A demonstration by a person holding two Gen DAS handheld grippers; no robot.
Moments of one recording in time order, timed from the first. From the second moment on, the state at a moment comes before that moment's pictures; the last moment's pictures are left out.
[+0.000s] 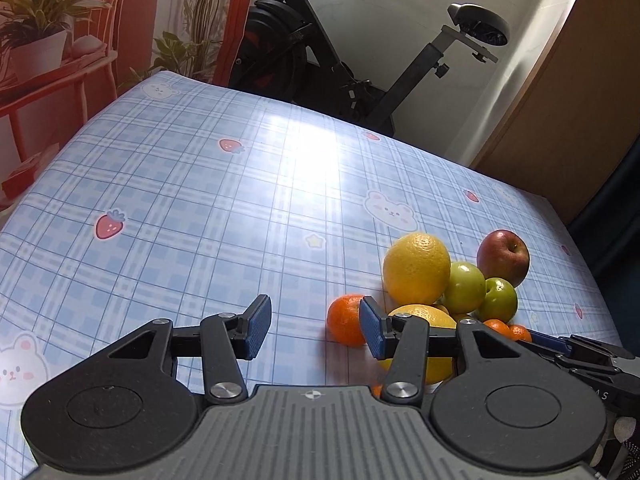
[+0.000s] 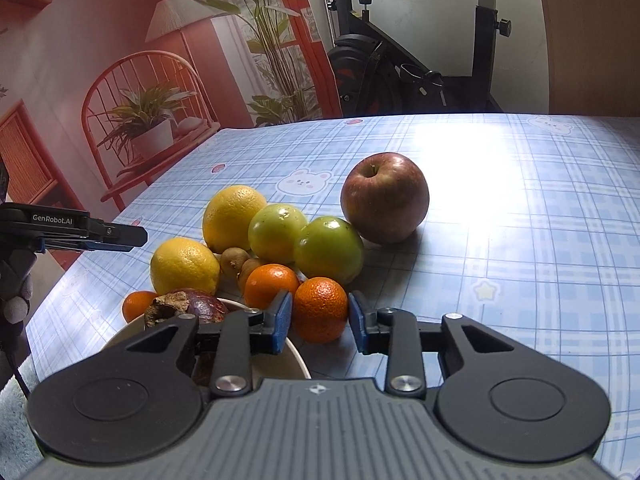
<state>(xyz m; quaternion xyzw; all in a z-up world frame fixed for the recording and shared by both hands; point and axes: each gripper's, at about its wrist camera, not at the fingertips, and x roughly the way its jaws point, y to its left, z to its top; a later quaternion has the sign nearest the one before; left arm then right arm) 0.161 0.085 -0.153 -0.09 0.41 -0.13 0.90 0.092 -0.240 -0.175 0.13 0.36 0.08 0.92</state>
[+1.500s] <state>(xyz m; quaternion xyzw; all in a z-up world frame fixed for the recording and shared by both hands) 0.118 0.065 -0.115 -0.10 0.39 -0.20 0.89 0.055 -0.230 -0.145 0.11 0.32 0.07 0.94</state>
